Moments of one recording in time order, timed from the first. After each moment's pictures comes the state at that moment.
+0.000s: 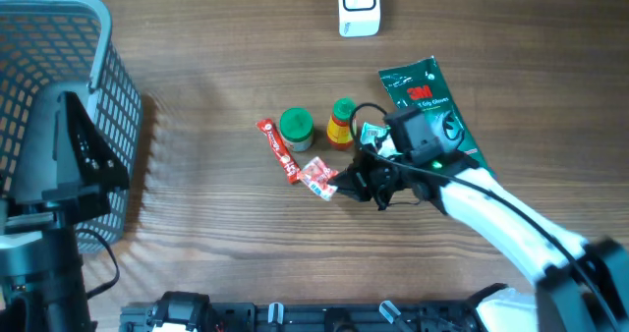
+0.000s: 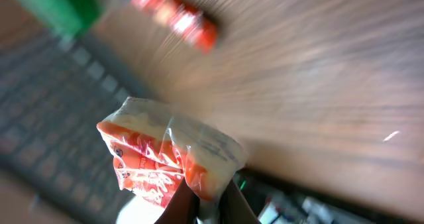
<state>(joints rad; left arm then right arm) -0.12 0.58 1.26 -0.31 -0.23 -0.07 0.47 1.44 0.77 -0.30 -0.80 1.38</state>
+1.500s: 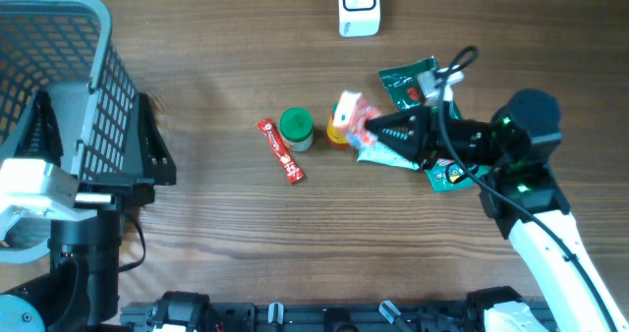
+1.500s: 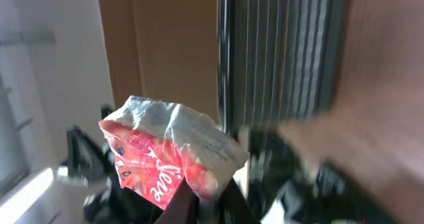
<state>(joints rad) -0.12 0.54 1.06 -0.17 -0.05 -0.07 0.16 1.10 0.76 0.28 -1.18 1.46</state>
